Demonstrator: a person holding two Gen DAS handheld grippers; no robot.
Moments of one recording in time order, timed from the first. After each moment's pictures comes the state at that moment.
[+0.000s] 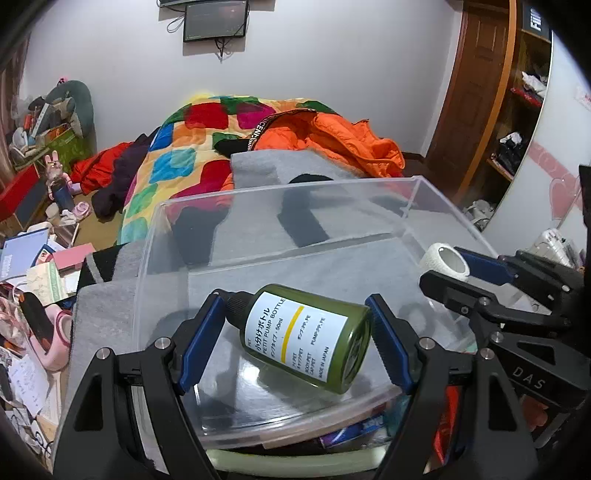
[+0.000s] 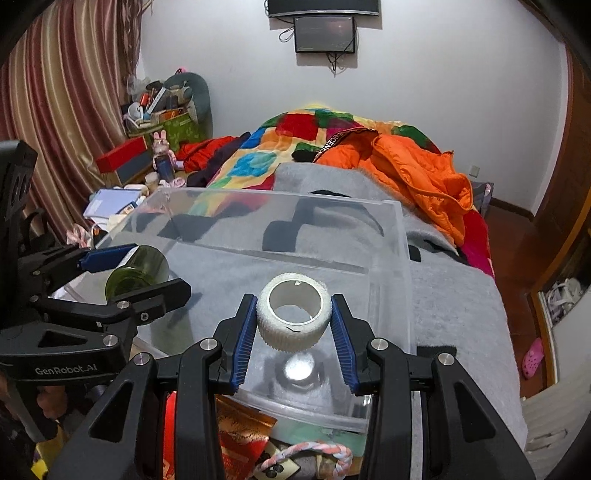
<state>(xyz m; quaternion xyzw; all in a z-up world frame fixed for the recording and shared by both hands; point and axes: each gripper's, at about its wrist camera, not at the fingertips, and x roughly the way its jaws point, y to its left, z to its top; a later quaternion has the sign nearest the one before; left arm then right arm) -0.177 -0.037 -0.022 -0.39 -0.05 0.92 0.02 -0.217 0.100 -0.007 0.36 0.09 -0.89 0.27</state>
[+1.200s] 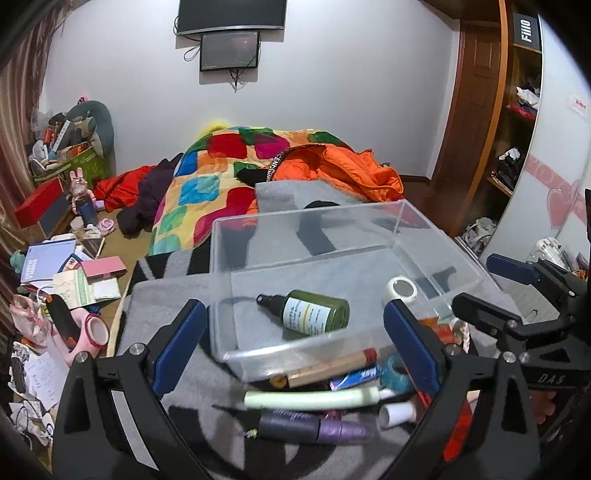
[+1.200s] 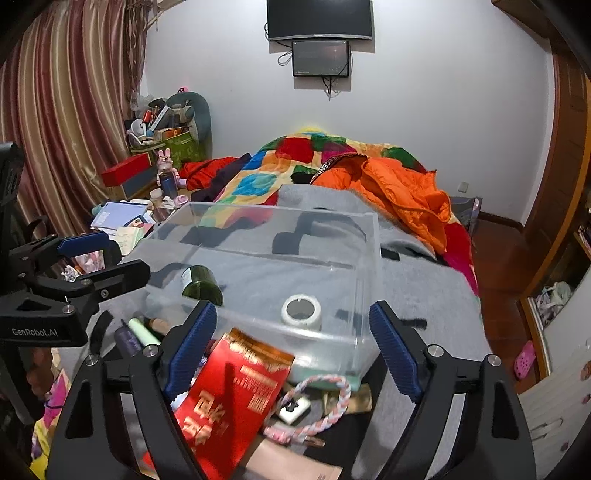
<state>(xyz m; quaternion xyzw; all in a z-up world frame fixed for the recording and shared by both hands) -0.103 -0.048 0.022 -0.34 -0.04 0.94 -0.01 -0.155 0.127 0.025 0.33 0.08 -0.90 0.26</state>
